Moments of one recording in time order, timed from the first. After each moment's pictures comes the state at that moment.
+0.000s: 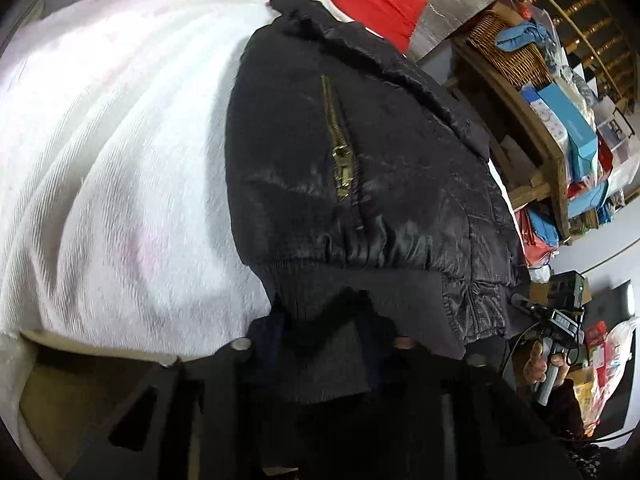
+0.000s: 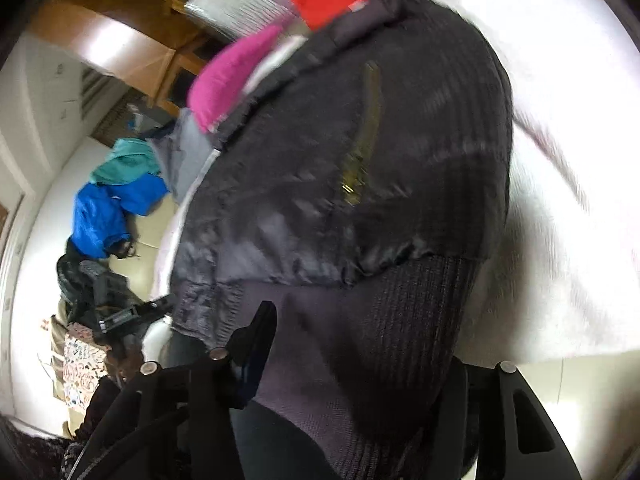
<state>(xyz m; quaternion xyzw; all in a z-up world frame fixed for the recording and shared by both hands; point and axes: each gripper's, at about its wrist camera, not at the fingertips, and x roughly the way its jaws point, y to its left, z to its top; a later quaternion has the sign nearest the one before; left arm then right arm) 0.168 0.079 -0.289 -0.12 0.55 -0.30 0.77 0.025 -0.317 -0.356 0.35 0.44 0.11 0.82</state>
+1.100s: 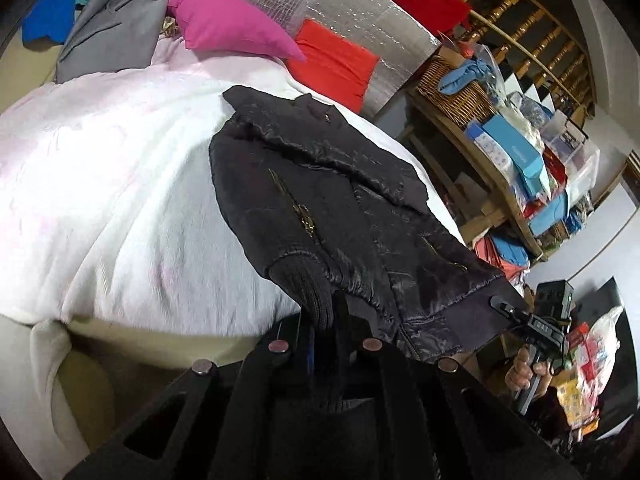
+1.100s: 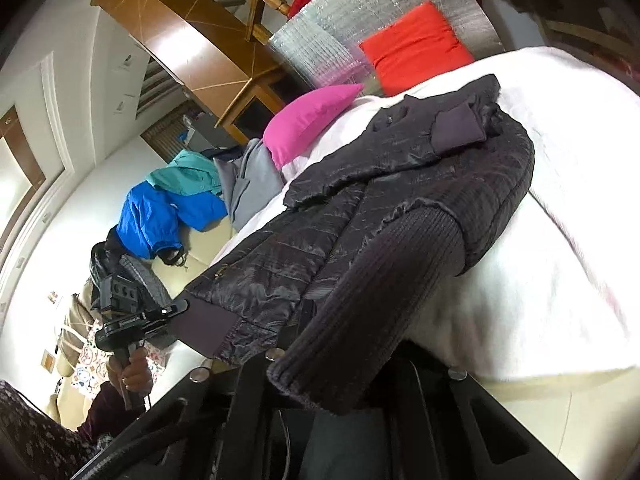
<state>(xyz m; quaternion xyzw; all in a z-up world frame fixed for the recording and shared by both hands) 0.101 0.112 -0.192 -0.15 0.45 -0.33 0.82 -0.038 -0.293 -0.255 0.30 0.33 0.16 0.88</state>
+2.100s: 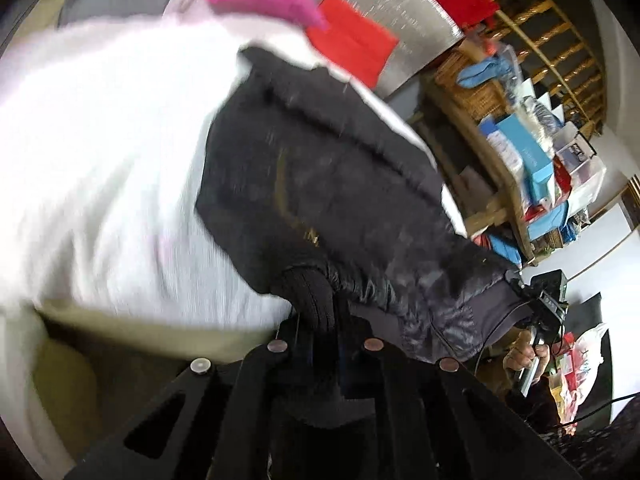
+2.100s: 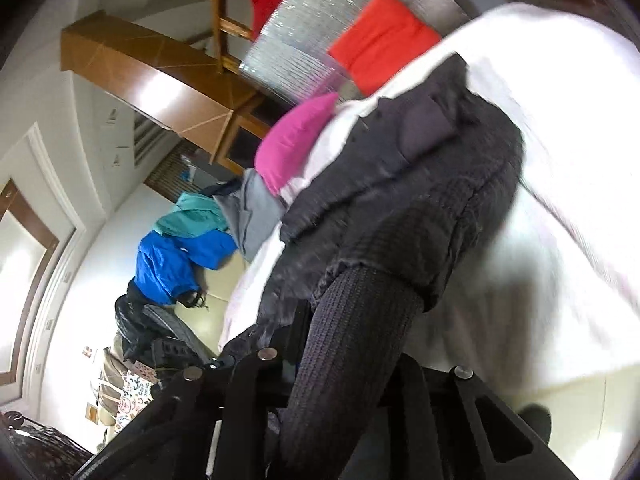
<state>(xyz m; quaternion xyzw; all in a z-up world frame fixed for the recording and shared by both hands) 0.145 0.110 -0.230 -0.18 0.48 -0.34 0.79 0.009 -0.332 -0.258 0.39 0.29 0.17 0.86</state>
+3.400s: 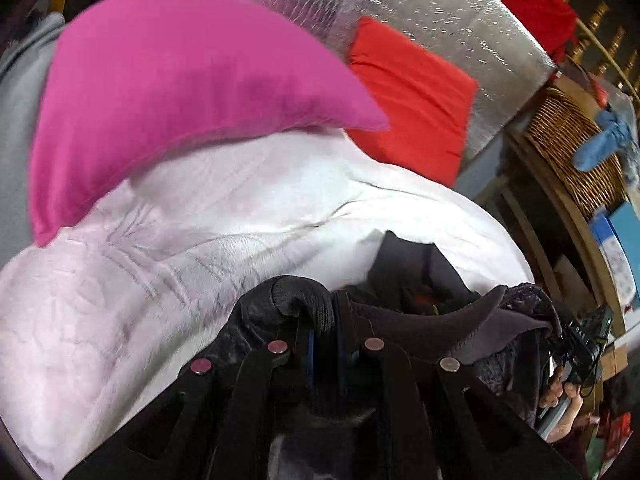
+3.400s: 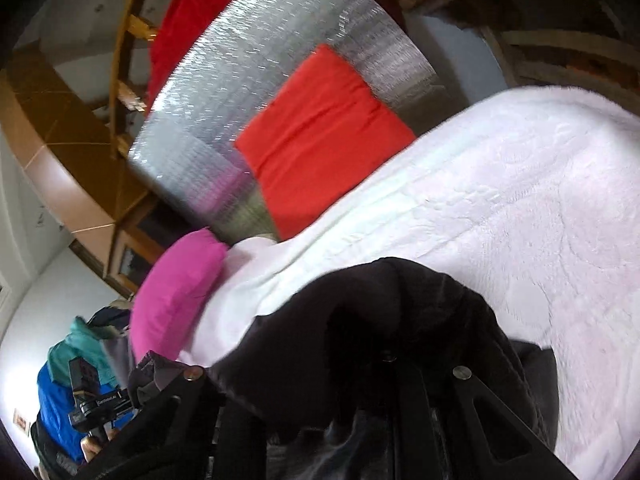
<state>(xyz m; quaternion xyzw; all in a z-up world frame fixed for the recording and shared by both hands) 0.594 -0.064 -0.216 -0.11 0.47 -0.24 0.84 0.429 -0.497 -0.268 0.40 0.25 -0.02 0.88</state>
